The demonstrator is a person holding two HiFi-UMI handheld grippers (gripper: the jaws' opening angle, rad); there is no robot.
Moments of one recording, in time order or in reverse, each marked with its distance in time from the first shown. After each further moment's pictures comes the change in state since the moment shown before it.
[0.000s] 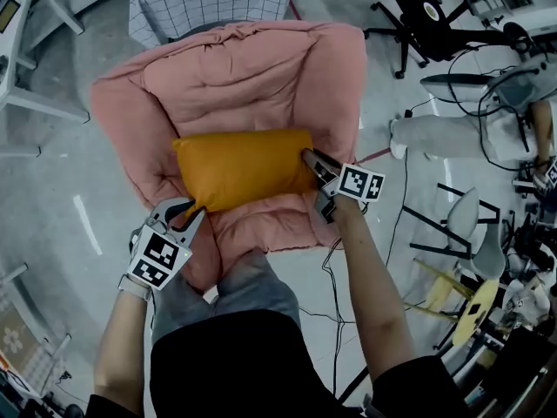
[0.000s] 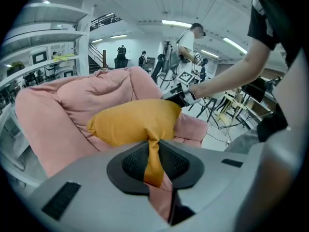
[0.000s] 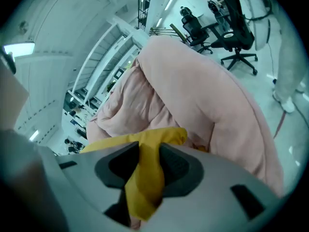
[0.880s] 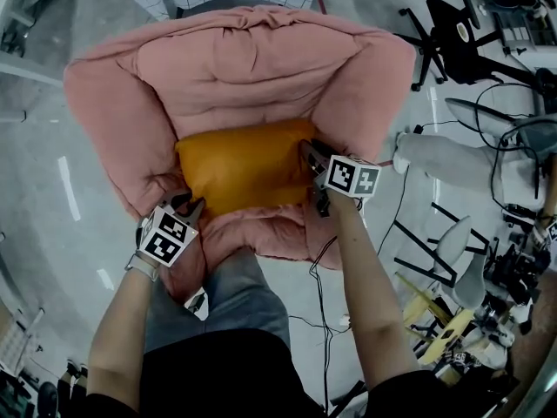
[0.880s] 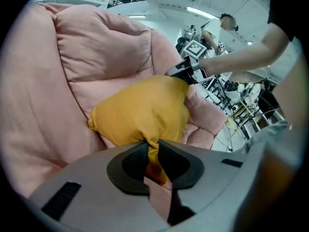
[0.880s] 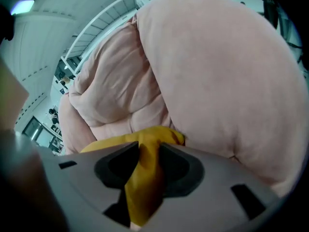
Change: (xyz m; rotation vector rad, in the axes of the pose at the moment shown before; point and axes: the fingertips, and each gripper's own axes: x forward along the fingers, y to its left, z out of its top) left arm 0.123 0.040 -0.101 -0.219 0.163 0.003; right arm 0.097 -0.046 0.017 -0.253 0.181 -0.169
